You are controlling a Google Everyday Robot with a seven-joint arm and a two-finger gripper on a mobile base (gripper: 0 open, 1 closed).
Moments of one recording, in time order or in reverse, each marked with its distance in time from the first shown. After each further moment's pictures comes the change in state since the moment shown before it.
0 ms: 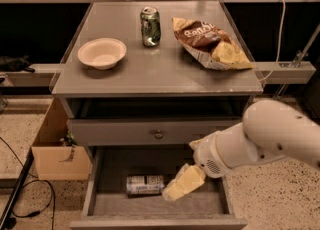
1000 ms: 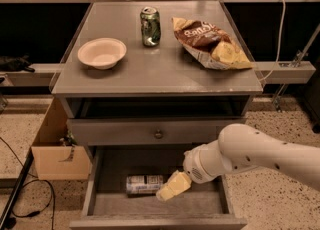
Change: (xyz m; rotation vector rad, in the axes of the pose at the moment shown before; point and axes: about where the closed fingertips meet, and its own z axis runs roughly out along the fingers) arm 0.036 -0.047 0.094 0.034 0.018 0.060
